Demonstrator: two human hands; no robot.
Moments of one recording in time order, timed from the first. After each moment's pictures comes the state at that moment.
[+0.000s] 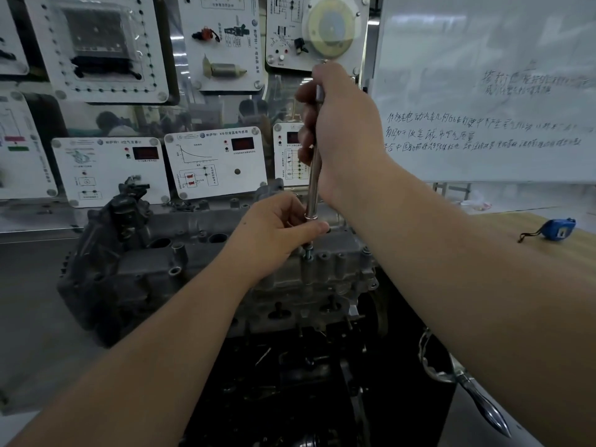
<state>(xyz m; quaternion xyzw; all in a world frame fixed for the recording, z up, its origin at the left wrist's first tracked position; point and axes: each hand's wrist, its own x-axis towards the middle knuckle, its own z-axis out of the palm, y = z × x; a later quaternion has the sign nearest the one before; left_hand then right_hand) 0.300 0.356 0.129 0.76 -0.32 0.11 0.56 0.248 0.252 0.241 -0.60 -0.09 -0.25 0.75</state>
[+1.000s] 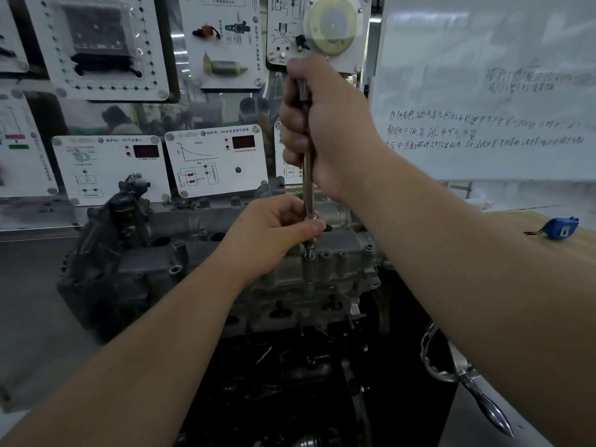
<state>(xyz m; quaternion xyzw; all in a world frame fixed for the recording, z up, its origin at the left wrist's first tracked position) 0.297 0.364 0.130 0.74 -0.35 0.08 0.57 0.246 0.253 0.243 -0.63 -0.19 -0.18 0.73</state>
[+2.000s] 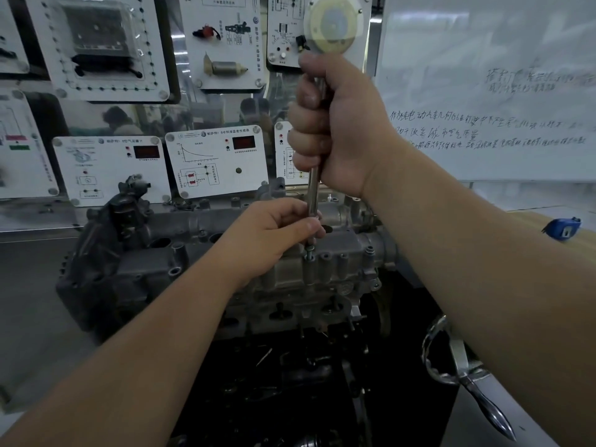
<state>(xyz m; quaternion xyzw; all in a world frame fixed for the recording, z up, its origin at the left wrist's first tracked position) 0.299 0.368 0.132 0.74 -0.37 0.04 0.56 0.250 0.235 0.247 -0.60 -0.24 -0.07 0.76</state>
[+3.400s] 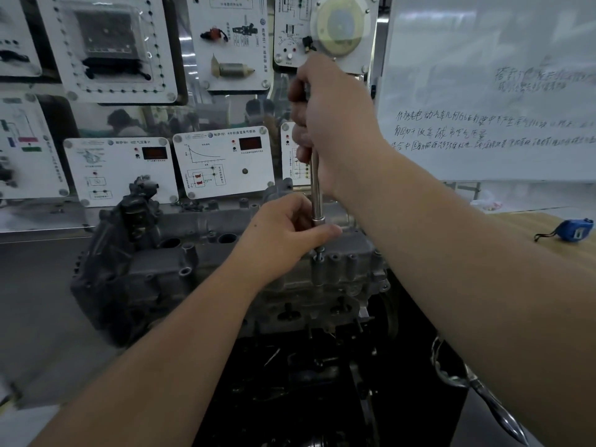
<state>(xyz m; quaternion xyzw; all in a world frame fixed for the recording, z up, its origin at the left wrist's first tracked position) 0.297 0.360 0.130 0.78 -0.32 0.14 0.52 0.249 0.264 0.251 -0.66 -0.11 -0.25 0.70</state>
